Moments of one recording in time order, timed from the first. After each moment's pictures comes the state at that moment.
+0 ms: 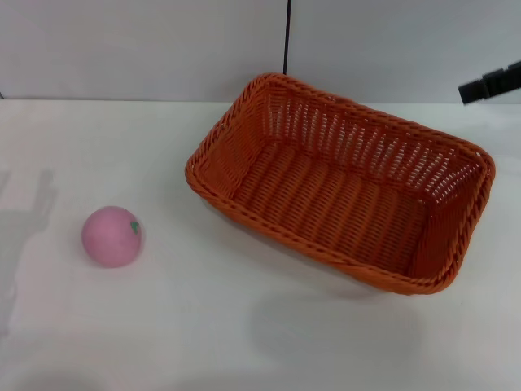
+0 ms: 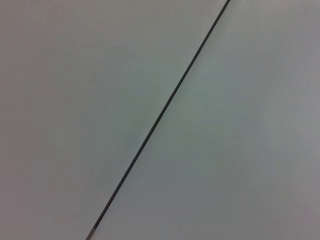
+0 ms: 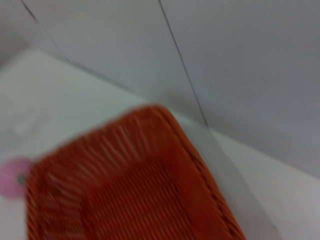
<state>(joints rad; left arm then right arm) -0.14 -2.07 -0.80 -0.16 -0.88 -1.65 2.46 0.82 1.90 -0.66 -1.07 -2.50 -1.79 2.27</state>
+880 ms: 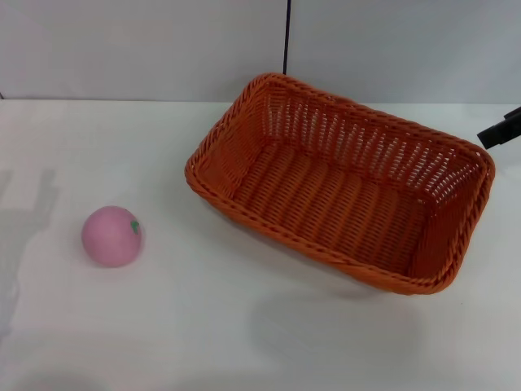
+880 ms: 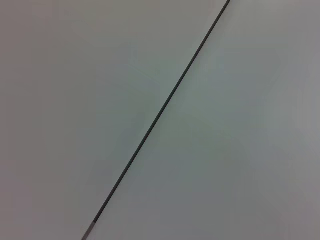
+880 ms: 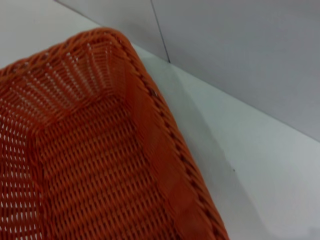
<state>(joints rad) -0.15 -2.07 -0.79 -0.16 -0.88 -1.63 2.45 0.83 1.91 -0.77 -1.04 -2.66 -1.74 2.26</state>
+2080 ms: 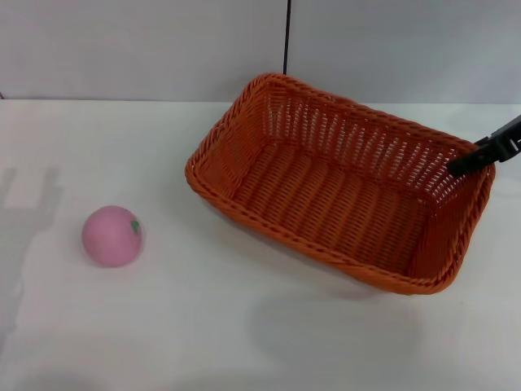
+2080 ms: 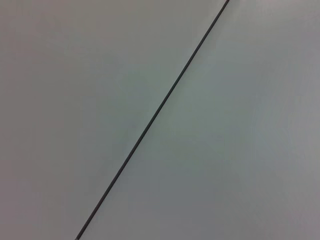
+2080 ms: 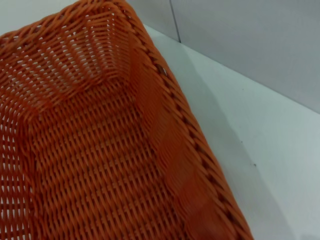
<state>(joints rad) -0.14 -2.07 -0.79 -0.18 -0.88 -1.68 2.45 0.81 1.96 -0.81 -0.91 -2.66 -1.58 2.20</state>
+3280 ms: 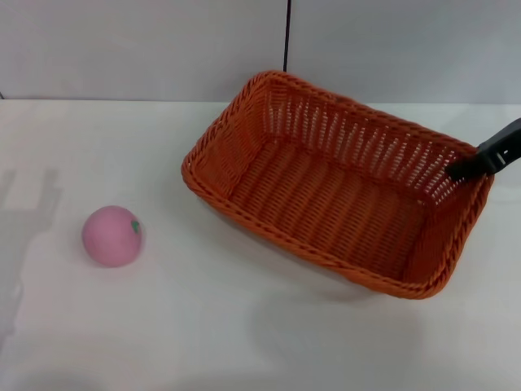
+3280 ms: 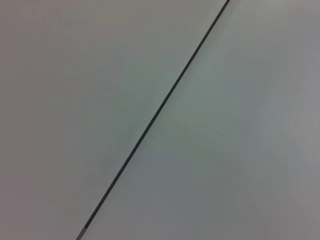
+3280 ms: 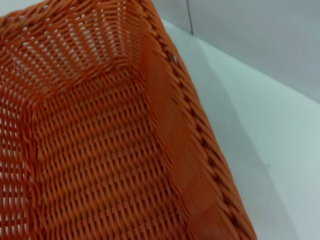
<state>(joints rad) -0.14 -2.07 -0.79 -0.18 -0.88 -1.65 2.45 0.79 1.99 -0.81 -0.91 -2.65 -1.54 2.14</state>
